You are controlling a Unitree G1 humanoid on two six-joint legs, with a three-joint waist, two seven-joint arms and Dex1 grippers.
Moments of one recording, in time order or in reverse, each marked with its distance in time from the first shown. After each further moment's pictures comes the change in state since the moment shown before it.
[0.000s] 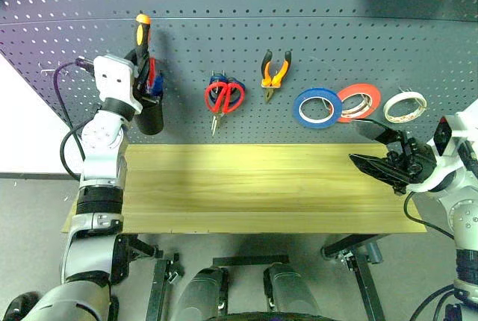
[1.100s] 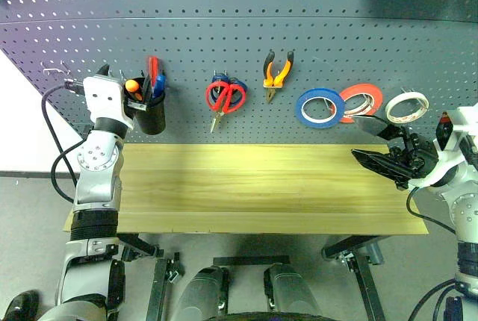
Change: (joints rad) left arm 0.119 -0.010 0.018 -0.172 0.053 0.080 0.111; right arm -0.035 -0.012 0.001 0.050 -0.029 0.000 0.027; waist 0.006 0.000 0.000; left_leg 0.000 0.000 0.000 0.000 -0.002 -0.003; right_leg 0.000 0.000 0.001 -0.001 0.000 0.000
